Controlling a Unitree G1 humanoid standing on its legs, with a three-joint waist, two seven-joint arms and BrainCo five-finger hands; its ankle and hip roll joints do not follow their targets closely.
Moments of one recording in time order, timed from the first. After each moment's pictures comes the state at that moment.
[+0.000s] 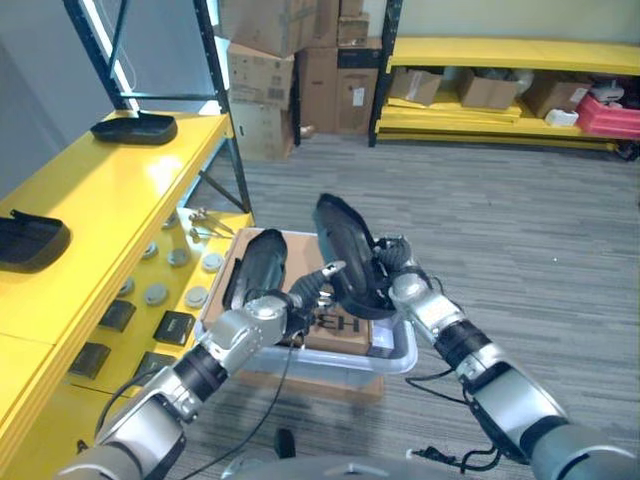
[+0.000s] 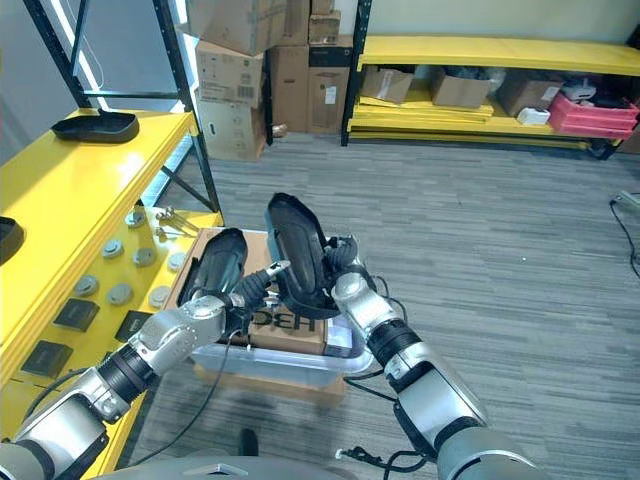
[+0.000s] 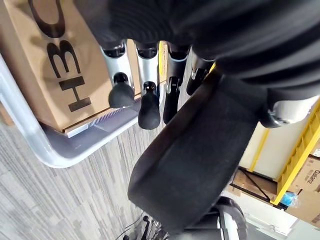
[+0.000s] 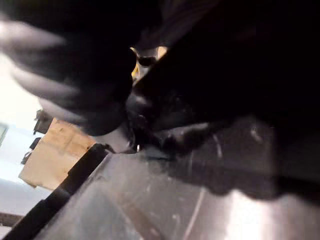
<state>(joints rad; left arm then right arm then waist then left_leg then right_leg) -0.46 0.29 -0.67 0.21 -0.81 0.41 0.09 -0.59 -0.35 0.50 0.58 0.46 0.28 -0.50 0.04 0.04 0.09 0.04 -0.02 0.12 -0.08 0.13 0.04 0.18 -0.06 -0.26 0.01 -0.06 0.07</state>
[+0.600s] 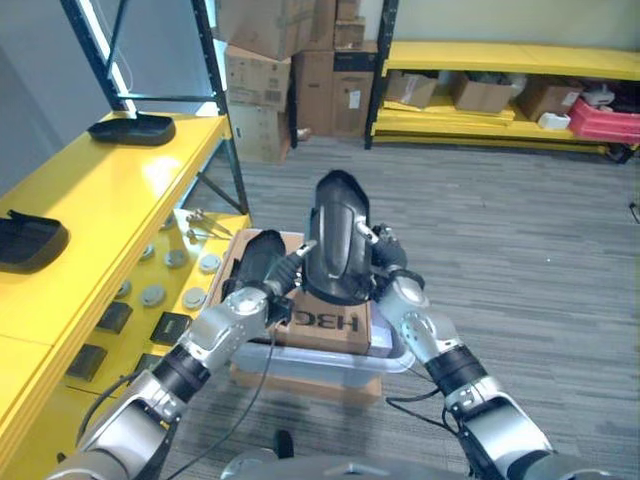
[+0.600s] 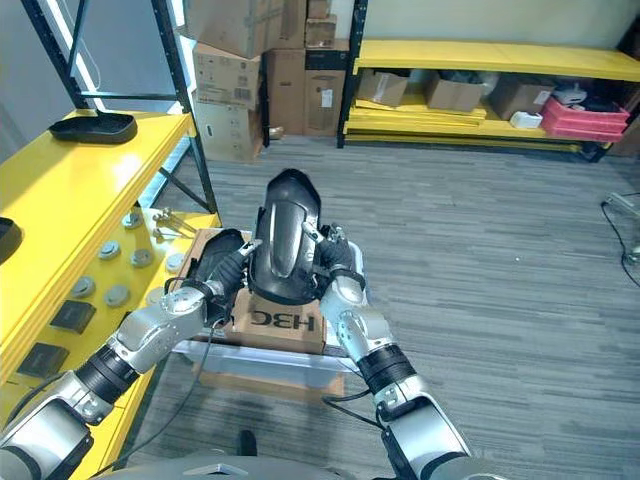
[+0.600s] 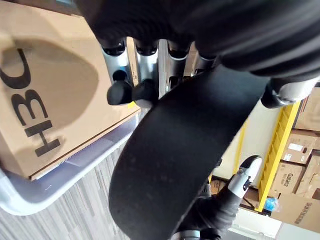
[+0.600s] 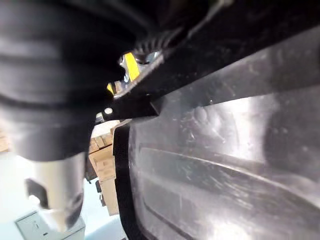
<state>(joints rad) -0.43 0.35 -0.59 0.11 -0.70 0.37 0.13 -0.40 -0.27 0.32 0.28 0.85 0.03 -0.45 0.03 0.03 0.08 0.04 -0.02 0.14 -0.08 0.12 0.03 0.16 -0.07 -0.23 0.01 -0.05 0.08</state>
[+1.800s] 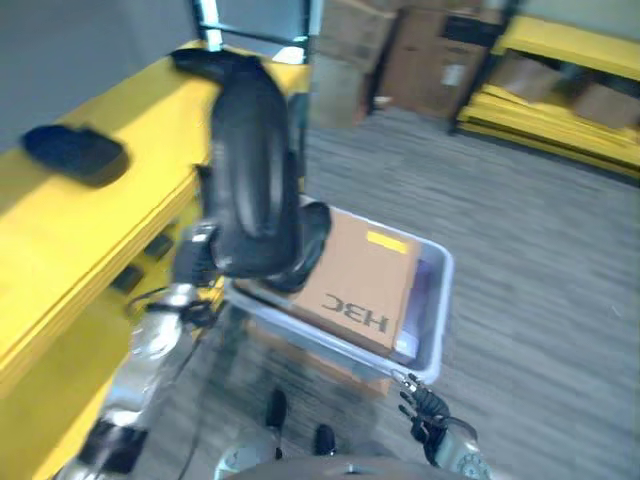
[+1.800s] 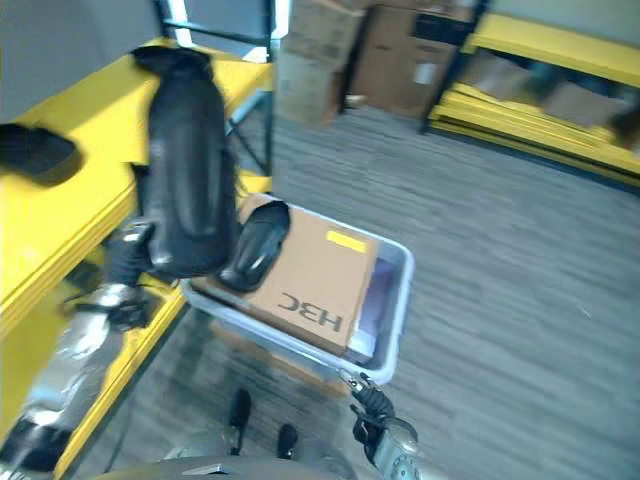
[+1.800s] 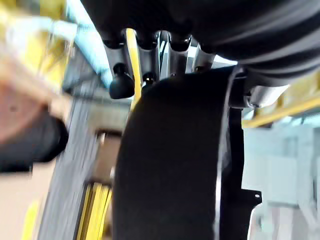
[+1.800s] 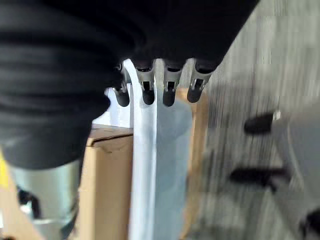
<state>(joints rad) 0.09 0.47 -0.06 -0.23 -0.54 -0.10 0.13 0.25 -0.33 0.16 0.39 0.62 0.21 -0.17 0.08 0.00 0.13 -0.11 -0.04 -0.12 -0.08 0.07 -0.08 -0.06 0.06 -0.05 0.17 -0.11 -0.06</state>
